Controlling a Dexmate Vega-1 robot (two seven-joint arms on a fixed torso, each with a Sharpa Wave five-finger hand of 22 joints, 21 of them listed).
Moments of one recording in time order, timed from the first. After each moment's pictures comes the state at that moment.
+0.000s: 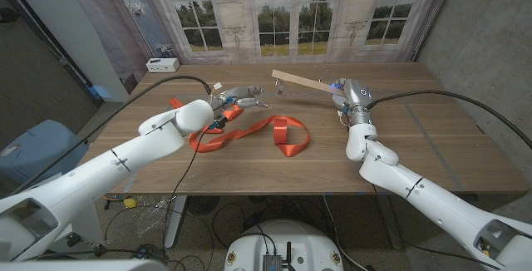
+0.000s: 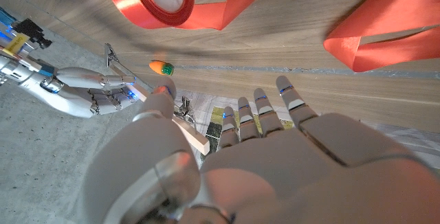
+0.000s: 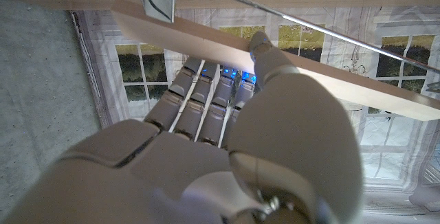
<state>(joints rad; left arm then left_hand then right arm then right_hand) 0.73 0.88 0.63 -1.97 0.10 0.34 -0.08 0.53 0.02 0.49 -0.16 0.18 0.12 -0.03 0.19 0.18 0.14 0.00 0.23 0.19 0.20 0.01 0.20 0.17 0.05 0.13 0.51 0.19 -0.84 -0.62 -0.67 -1.71 -0.44 -0.49 -0.65 1.11 0.12 0.39 -0.17 0.19 0.86 -0.05 0.39 0.20 0.79 -0.03 0.51 0.33 0.59 -0.06 0.40 0.36 0.54 -0.02 0.39 0.19</state>
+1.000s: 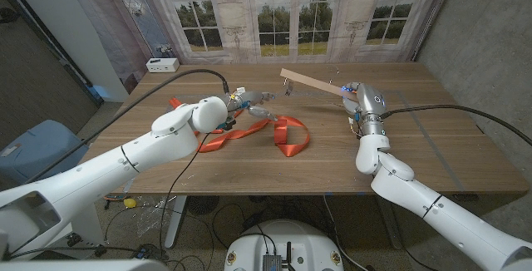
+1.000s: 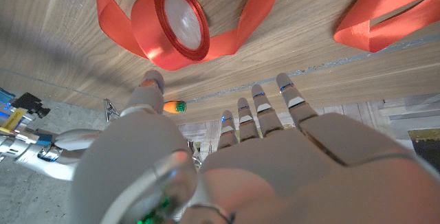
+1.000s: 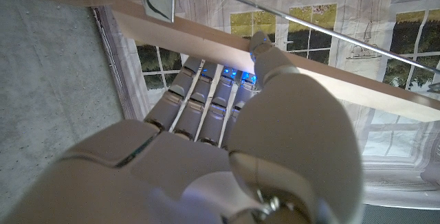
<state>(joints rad) 0.65 0.89 0.77 -2.12 0.41 0.53 -0.30 0.58 -0.07 0.45 -0.18 0.19 0.07 -0.05 0.18 0.18 0.14 -0.01 0.22 0.20 0.23 0.01 0.20 0.17 0.09 0.15 0.50 0.19 -0.99 -0.66 -0.57 -1.83 -0.42 -0.47 -0.73 1.11 0.12 0.39 -0.16 0.19 0.86 -0.05 0.39 0.20 0.79 -0.03 0.51 0.33 0.60 -0.06 0.39 0.36 0.54 -0.02 0.39 0.19</state>
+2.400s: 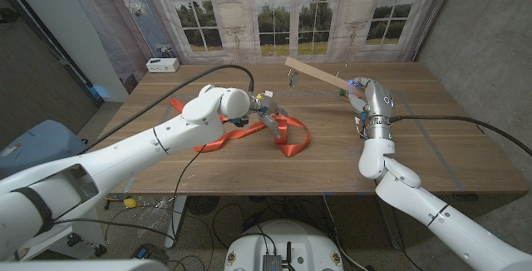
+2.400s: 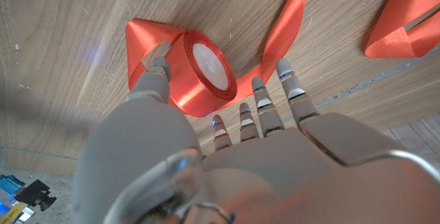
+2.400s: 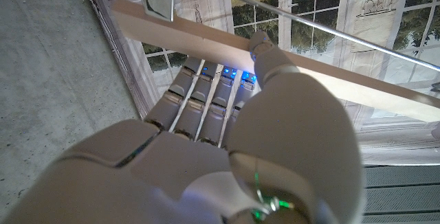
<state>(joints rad) 0.45 0.76 0.94 -2.05 0.66 0.56 -0.73 0.76 -0.06 0.40 -0.15 0.21 0.06 -0.22 0.20 0.19 0.05 0.01 0.22 0.23 0.34 0.05 0.23 0.19 0.26 0.17 0.54 0.21 -1.07 -0.64 -0.49 -1.85 -0.42 -0.36 -0.82 1.11 0.11 0.39 -0.16 0.19 0.86 -0.05 0.41 0.20 0.79 -0.03 0.52 0.33 0.63 -0.06 0.39 0.37 0.54 -0.02 0.40 0.19</state>
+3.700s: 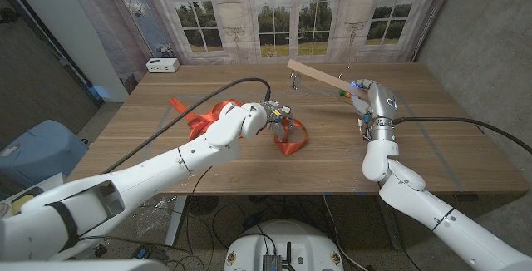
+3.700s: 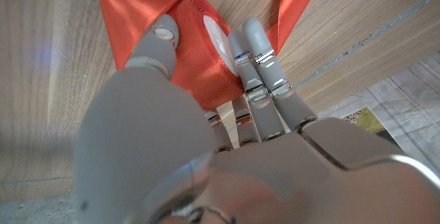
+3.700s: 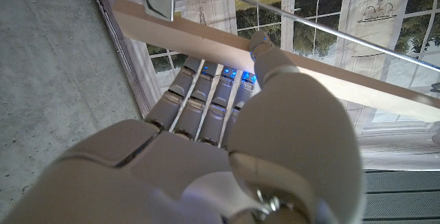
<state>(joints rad) 0.54 0.62 0.98 -1.93 0.96 0.51 -0.60 1.11 -0.14 0.48 -0.20 0.23 0.70 -0.14 0.51 0.33 0.45 0.01 0.65 0.31 1.07 -0.10 0.34 0.20 0.84 -0.10 1.12 0.22 -1.09 -0.66 -0.47 -1.87 -0.42 -0.38 -0.80 1.11 0.11 0.39 -0.16 0.19 0.86 -0.05 0.41 0.20 0.79 -0.03 0.52 0.32 0.64 -0.06 0.38 0.38 0.53 -0.01 0.41 0.19</state>
